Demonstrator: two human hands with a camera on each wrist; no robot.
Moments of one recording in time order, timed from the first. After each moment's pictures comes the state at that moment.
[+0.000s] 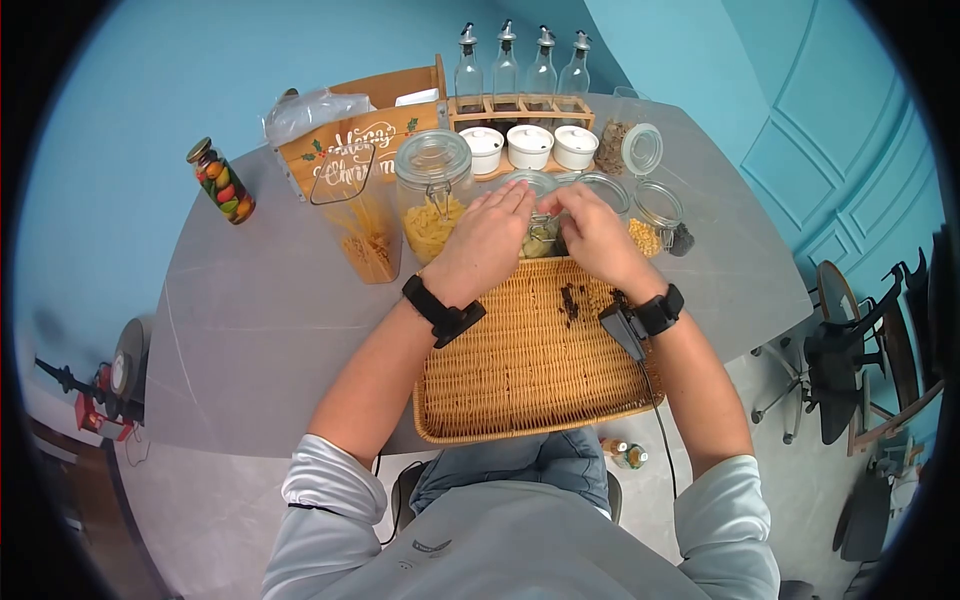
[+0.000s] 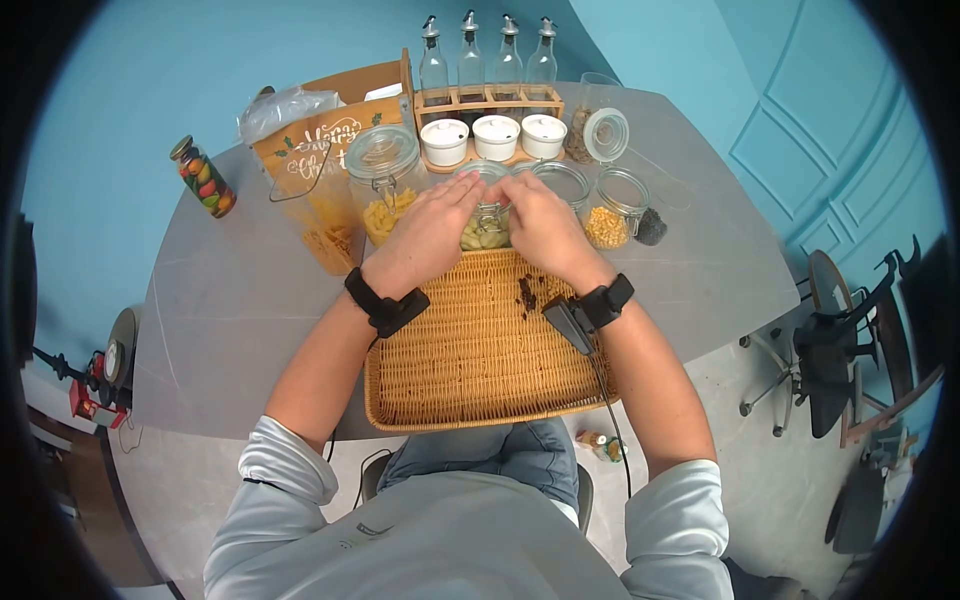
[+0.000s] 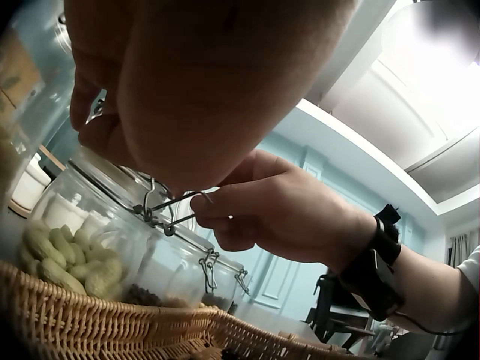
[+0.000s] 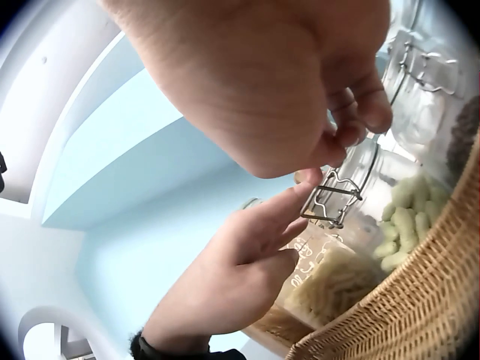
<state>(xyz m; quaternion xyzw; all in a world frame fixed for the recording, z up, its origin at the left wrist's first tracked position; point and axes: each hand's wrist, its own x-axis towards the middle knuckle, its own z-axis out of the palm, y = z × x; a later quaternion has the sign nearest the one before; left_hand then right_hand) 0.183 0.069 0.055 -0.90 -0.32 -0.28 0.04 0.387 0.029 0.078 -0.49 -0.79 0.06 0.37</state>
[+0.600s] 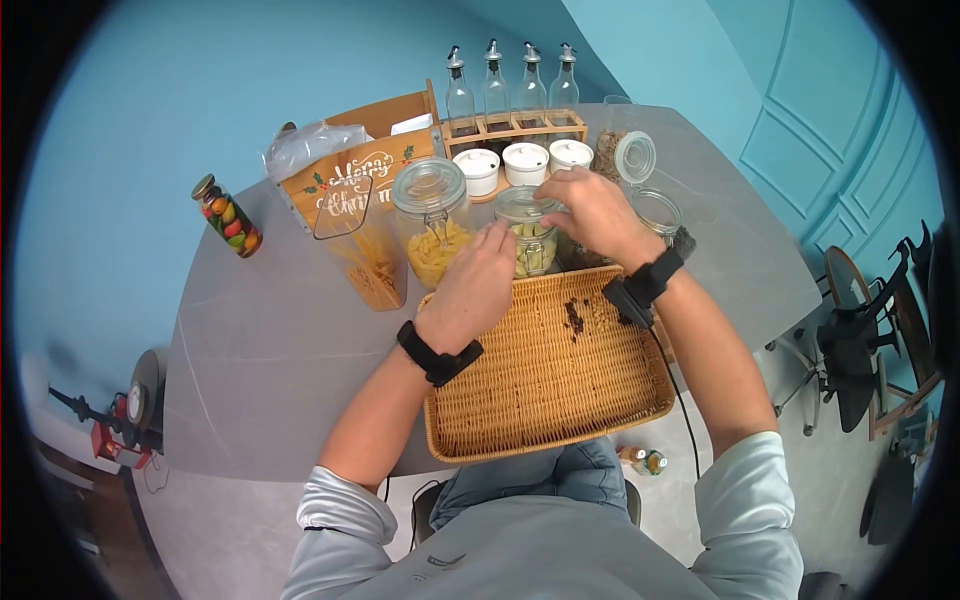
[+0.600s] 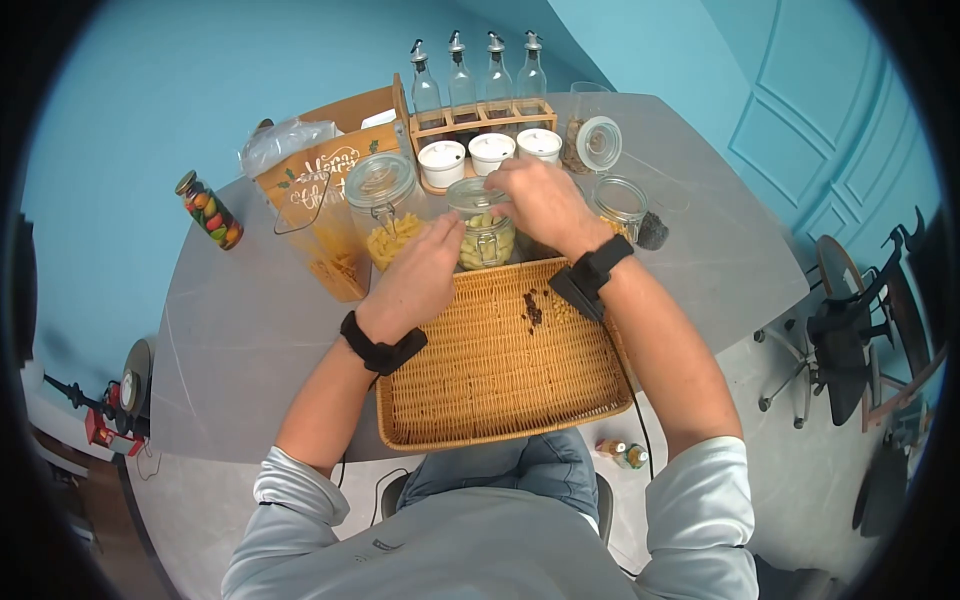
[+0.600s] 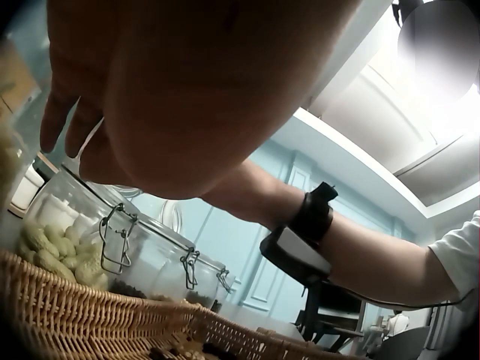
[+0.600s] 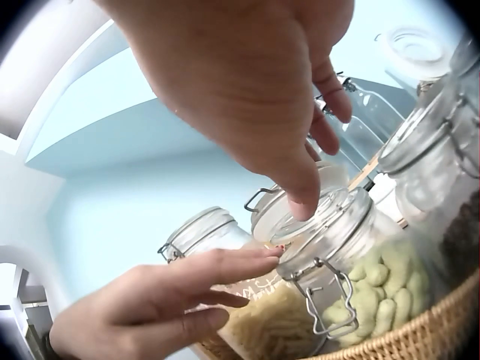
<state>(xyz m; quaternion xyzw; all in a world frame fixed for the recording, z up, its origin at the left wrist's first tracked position) 0.169 0.041 0.061 -0.90 -0.36 -0.25 -0.02 0.402 0.068 0.108 -0.45 -0.84 -0.11 0.28</state>
